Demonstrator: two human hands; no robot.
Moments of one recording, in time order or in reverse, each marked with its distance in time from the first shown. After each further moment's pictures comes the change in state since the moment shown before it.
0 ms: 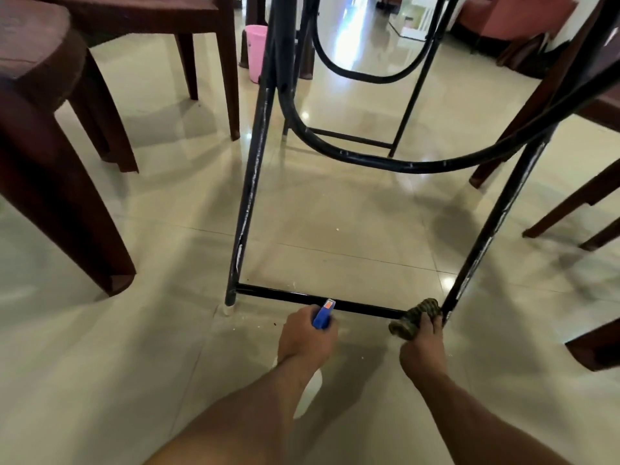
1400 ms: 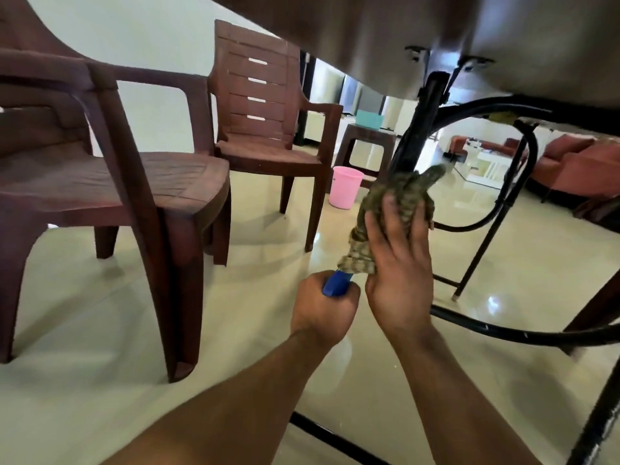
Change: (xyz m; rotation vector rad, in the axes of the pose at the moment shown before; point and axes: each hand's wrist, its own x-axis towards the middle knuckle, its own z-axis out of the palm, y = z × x) left_hand 0.071 0.179 -0.185 -0.351 0.388 0.370; right_hand -0.040 -0.367 -0.100 0.003 0.821 -1.406
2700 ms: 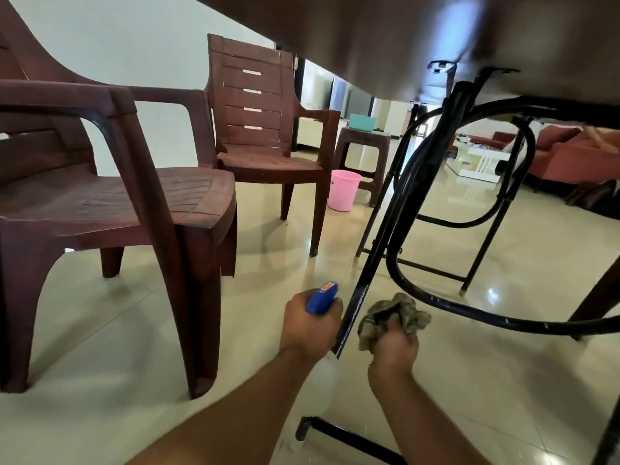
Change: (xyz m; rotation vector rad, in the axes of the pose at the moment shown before) left_hand 0.007 -0.041 -0.051 -0.068 -0.036 -0.104; right_hand -0.088 -0.050 0.067 1.210 0.265 1.542
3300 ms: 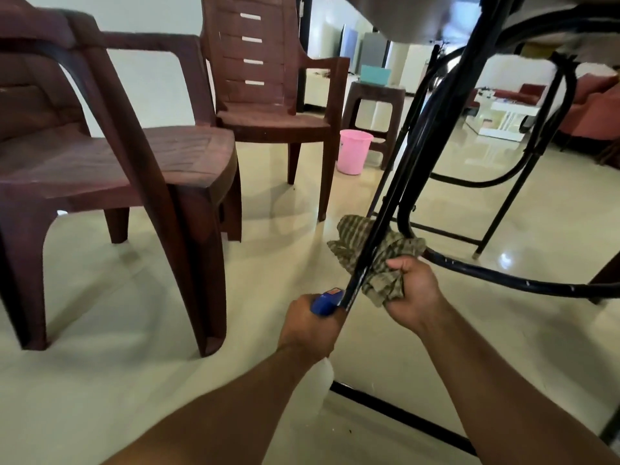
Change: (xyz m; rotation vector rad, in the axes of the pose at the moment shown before) left_hand -0.023 -0.049 -0.005 0.214 -0.112 -0.136; right_hand 0.045 -0.041 0.005 0.007 -0.425 0.466
